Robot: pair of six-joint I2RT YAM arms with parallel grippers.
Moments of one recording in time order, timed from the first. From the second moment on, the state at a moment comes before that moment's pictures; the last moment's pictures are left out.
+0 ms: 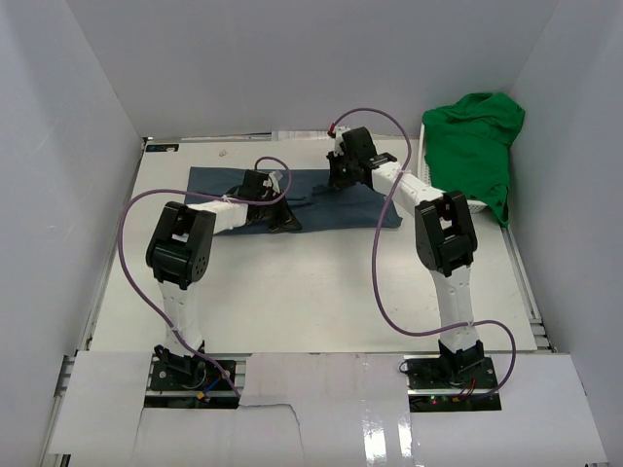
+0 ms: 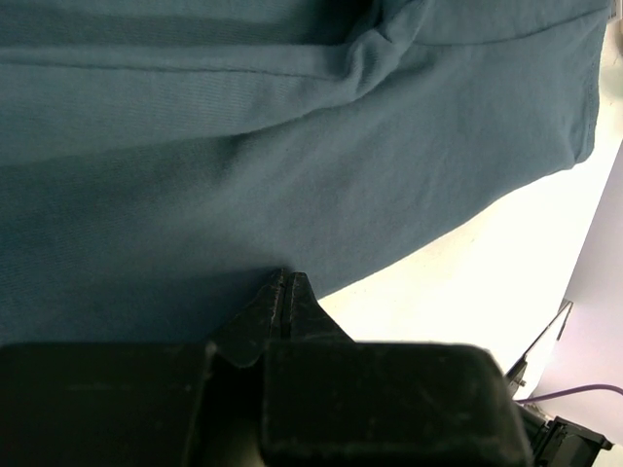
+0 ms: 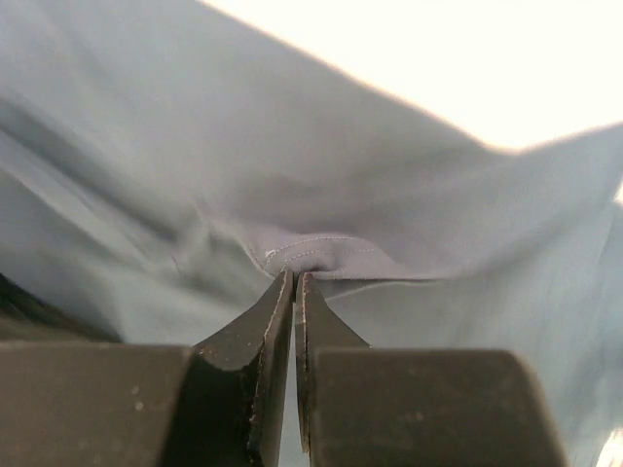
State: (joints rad) left arm -0.34 2.04 1.25 -0.07 0.48 -0.62; right arm 0.47 2.21 1.80 -0.36 -0.16 0.10
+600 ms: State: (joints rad) left arm -0.38 2.02 1.22 -0.06 0.45 -0.62; right arm 0.39 2.32 1.82 0.08 -0.30 0.25
